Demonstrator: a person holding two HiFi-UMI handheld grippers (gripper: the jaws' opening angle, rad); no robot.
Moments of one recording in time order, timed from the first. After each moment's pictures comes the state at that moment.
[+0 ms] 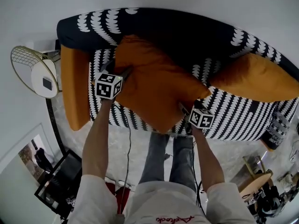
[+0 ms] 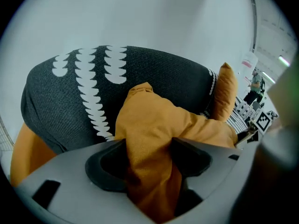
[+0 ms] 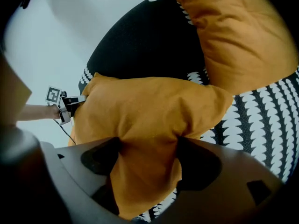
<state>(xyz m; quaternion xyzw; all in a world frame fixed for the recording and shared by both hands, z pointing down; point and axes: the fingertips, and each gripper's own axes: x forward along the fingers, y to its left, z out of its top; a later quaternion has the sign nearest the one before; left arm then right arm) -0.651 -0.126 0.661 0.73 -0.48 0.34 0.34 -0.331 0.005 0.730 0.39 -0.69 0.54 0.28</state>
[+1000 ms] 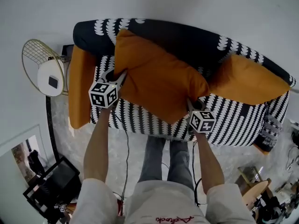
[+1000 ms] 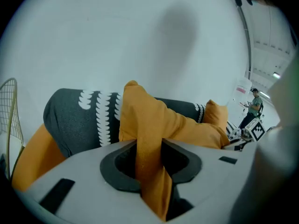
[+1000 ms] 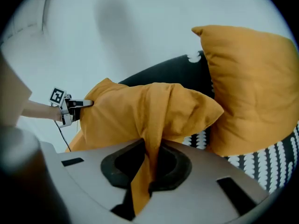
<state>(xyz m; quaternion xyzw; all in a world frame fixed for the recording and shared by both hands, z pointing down) -0.639 -0.103 0.532 0.76 -0.54 0.19 0.31 -0.322 -0.045 0.599 0.40 -0.80 0.37 0.24</state>
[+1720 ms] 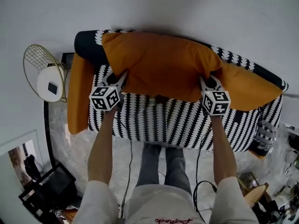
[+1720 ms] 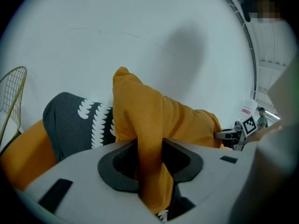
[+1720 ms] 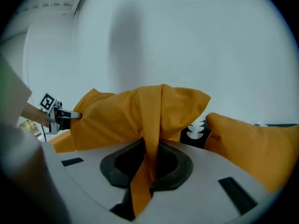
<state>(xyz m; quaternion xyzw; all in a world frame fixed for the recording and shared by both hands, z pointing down) -0.625 -0.132 0.487 0.75 -0.58 0.08 0.31 -0.298 -0.201 0.483 0.42 -0.86 0.19 0.24</state>
